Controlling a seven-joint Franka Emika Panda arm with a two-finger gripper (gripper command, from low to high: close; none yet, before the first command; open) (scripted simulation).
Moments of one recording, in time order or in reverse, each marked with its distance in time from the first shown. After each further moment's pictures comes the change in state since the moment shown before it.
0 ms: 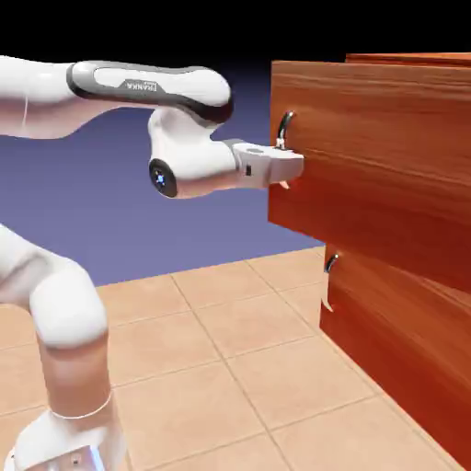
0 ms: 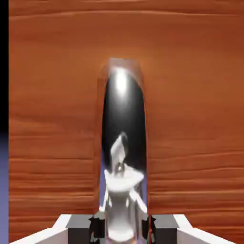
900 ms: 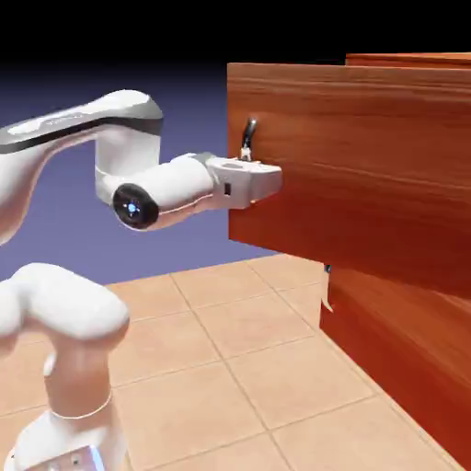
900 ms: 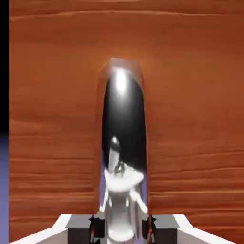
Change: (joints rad) arm 0.231 -0.555 -0.359 -0.346 -1.166 0.015 0.840
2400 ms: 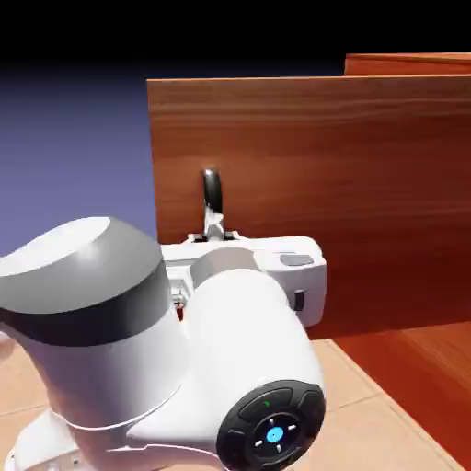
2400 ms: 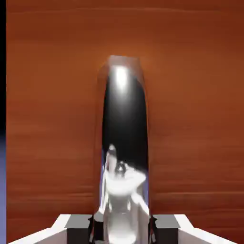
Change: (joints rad) arm 0.146 -0.030 -0.940 1.019 -0.940 -1.714 0.301
